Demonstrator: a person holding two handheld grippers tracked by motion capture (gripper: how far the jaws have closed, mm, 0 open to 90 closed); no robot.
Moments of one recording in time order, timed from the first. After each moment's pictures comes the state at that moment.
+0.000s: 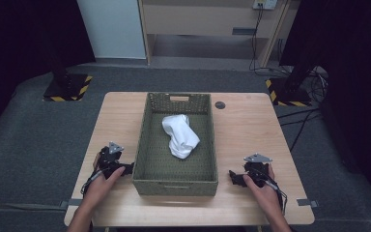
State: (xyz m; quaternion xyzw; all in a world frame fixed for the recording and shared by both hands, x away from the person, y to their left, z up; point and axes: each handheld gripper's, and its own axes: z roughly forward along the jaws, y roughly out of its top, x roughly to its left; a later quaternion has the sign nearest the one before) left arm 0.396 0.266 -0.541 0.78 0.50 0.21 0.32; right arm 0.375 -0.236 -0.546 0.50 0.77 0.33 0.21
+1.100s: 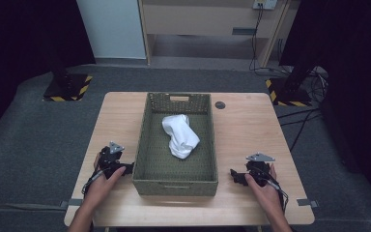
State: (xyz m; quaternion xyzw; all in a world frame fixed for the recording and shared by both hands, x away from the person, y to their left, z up) left arm 0.396 0.264 -0.541 0.78 0.50 0.21 0.32; right arm 0.375 -0.241 -0.541 0.51 0.76 0.34 0.21
